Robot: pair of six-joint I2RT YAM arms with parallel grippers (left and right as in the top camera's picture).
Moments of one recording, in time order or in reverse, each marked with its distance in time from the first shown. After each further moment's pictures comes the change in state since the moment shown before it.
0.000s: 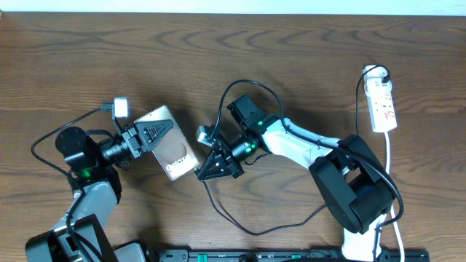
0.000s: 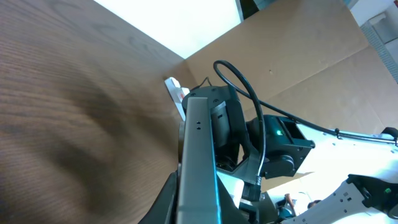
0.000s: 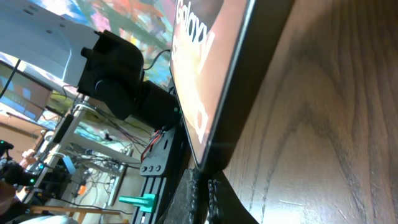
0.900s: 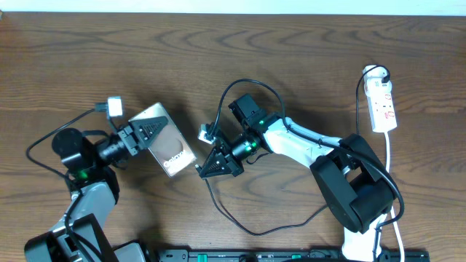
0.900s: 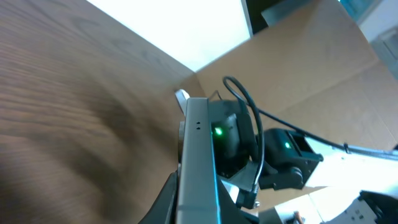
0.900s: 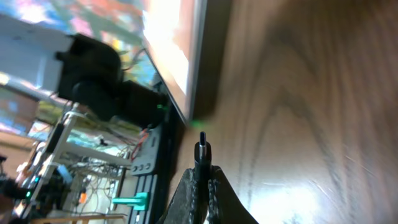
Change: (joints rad) left arm 0.041 0.000 0.000 -0.003 -0.051 0.001; right arm -0.013 0.000 0.000 -0.004 0.083 0.083
